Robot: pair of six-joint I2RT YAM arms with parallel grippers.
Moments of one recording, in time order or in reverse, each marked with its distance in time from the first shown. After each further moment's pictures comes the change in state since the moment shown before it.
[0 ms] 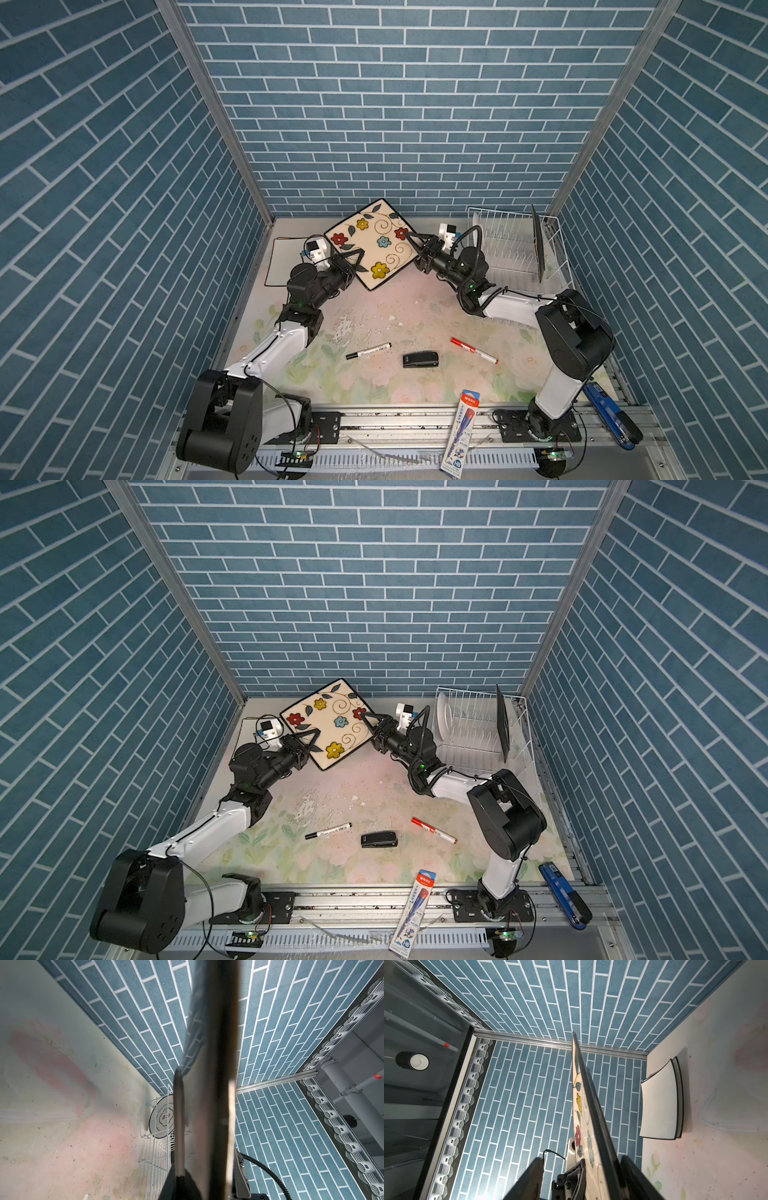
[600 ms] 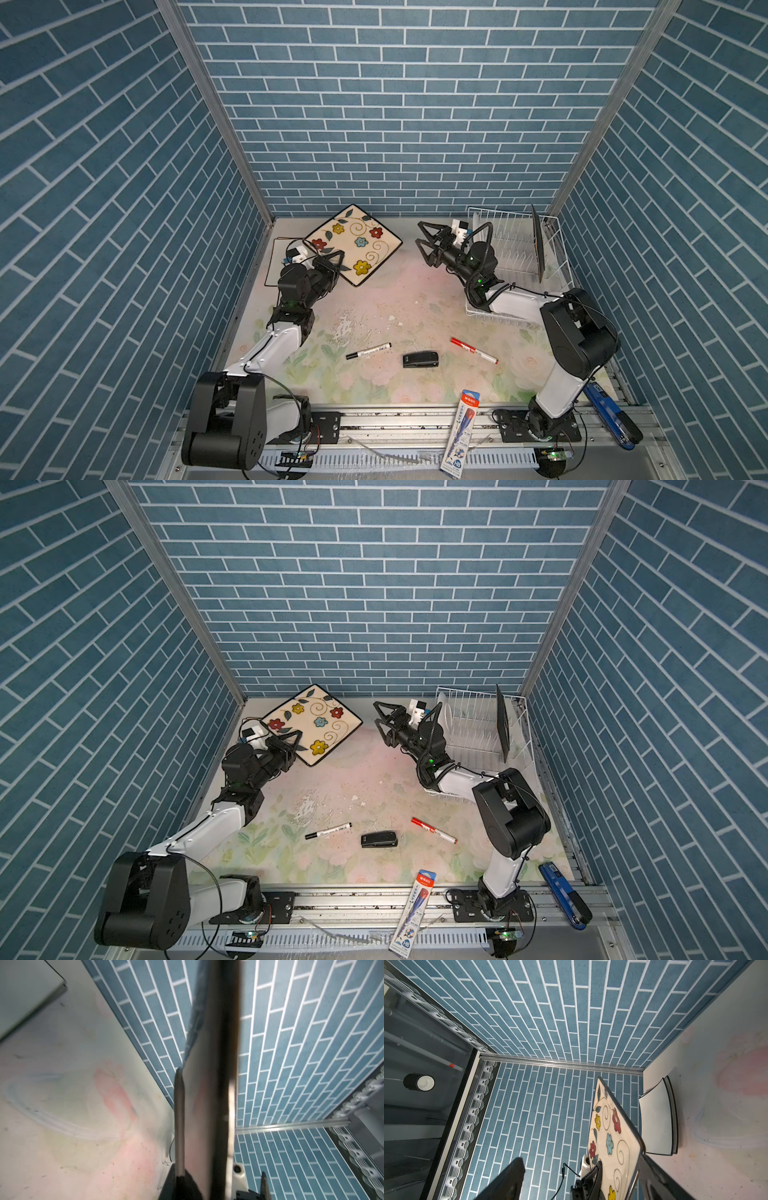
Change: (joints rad) left arm 0.129 0.000 -0.027 -0.092 -0.126 -0.014; right arm -0.090 -0.006 0.000 -0.016 -0.003 0.039
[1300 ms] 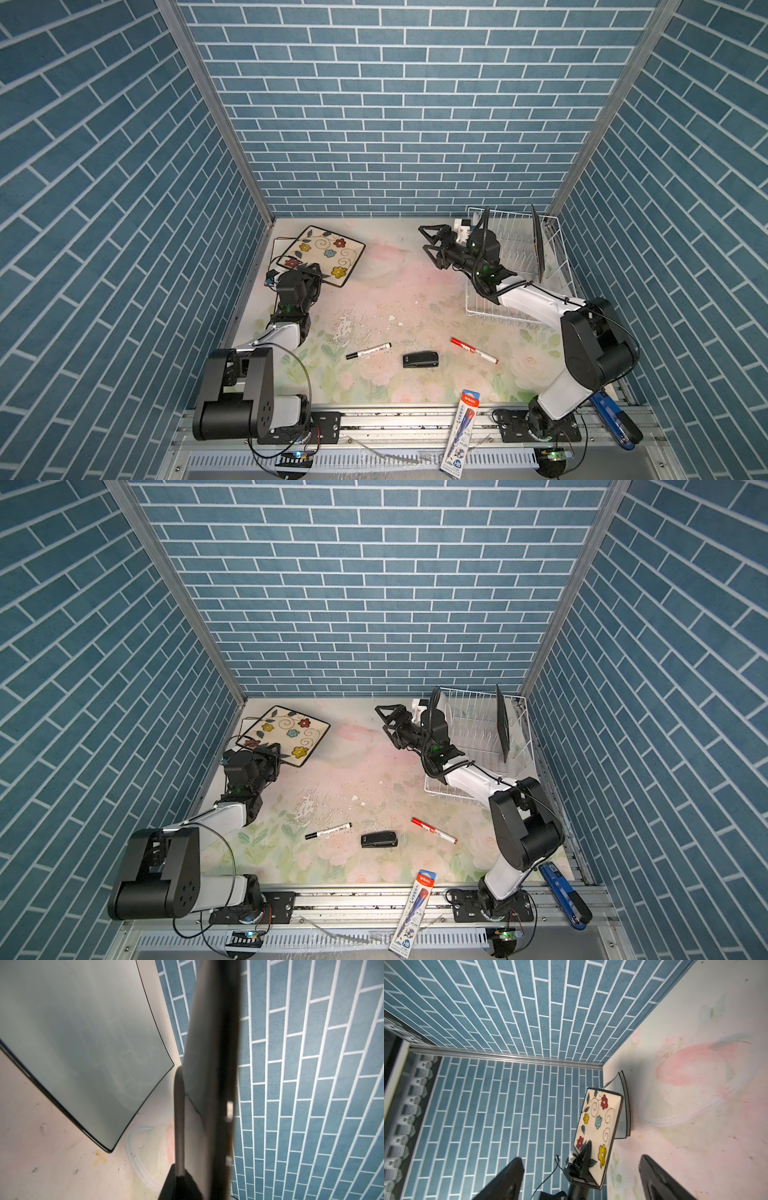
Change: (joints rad) left arm 0.093 0.144 -0.072 0.066 -0.262 -0.034; right arm -0.028 -0.111 0.092 -0.520 -0.051 -0.242
